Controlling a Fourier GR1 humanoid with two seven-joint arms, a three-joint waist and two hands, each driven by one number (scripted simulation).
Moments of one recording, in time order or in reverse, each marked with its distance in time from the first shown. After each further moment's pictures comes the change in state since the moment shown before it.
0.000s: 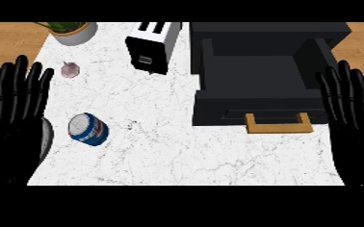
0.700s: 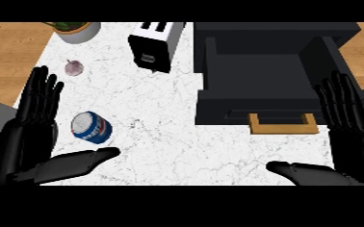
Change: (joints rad) left arm 0.031 -0.041 -0.040 0.011 -0.189 0.133 0.293; right arm 0.062 0.025 -0.033 0.017 0.022 -0.054 0.200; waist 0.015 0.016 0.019
